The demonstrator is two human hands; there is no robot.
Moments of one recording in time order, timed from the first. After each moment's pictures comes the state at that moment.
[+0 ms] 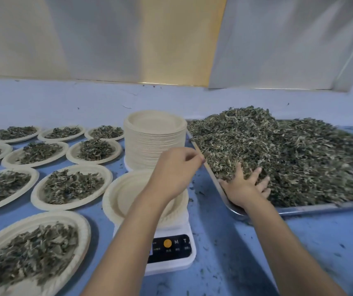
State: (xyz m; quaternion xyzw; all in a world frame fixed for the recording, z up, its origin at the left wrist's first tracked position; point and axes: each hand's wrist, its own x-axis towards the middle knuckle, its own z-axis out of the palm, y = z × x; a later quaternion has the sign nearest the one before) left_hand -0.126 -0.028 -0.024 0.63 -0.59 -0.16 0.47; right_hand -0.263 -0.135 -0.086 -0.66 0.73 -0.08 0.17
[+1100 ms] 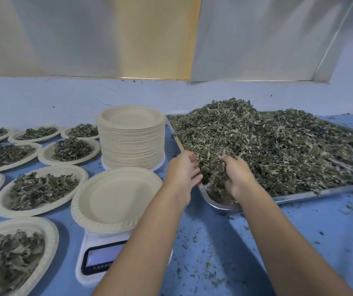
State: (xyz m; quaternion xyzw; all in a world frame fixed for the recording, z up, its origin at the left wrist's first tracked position) left_hand -0.184 -0.081 -0.050 0.52 -0.23 -0.54 0.62; right_hand -0.281 -0.158 -0.075 -0.41 0.54 -0.48 0.56
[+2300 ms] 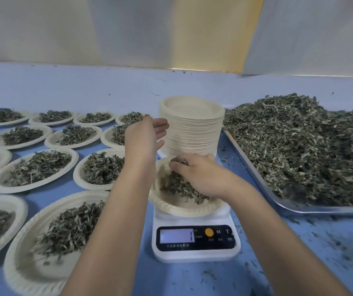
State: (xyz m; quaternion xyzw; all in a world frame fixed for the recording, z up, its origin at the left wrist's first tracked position) left_hand -0.038 0.003 -0.015 0.55 -0.22 -0.28 0.75; right_hand -0.150 -0.042 -0.043 -0.88 0.37 -0.10 0.29
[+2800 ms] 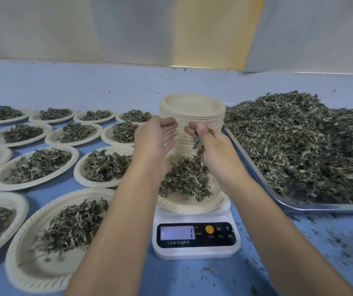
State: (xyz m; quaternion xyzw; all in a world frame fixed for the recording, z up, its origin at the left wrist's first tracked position) left_hand -0.050 -0.001 -0.016 0.52 -0.20 -0.36 0.75; right_hand -0.152 -0.051 -0.040 -0.70 0.30 -0.42 0.49
